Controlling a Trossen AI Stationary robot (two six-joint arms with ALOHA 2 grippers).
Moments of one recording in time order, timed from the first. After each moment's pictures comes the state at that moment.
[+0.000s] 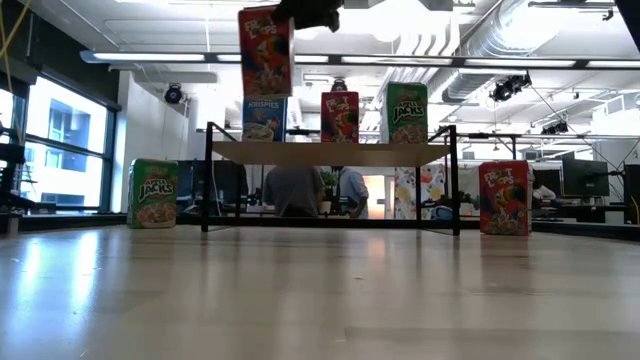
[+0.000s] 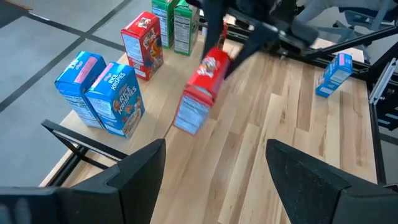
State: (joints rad) left arm 0.14 1.01 1.69 -1.29 -0.17 -0.19; right arm -0.17 1.86 1.97 -0.69 -0.01 -0.11
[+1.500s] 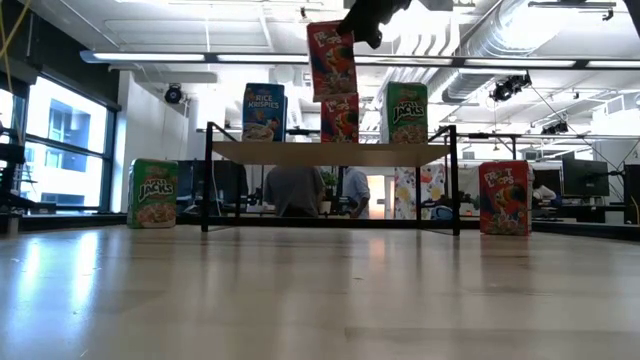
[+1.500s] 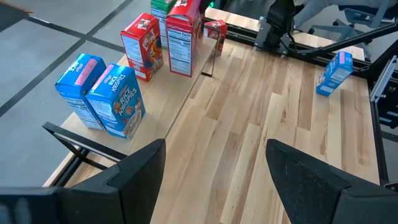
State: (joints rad) left arm 0.14 1.01 1.69 -1.29 -0.17 -0.17; right arm -0.50 1.75 2.01 -0.98 -0.43 -0.29
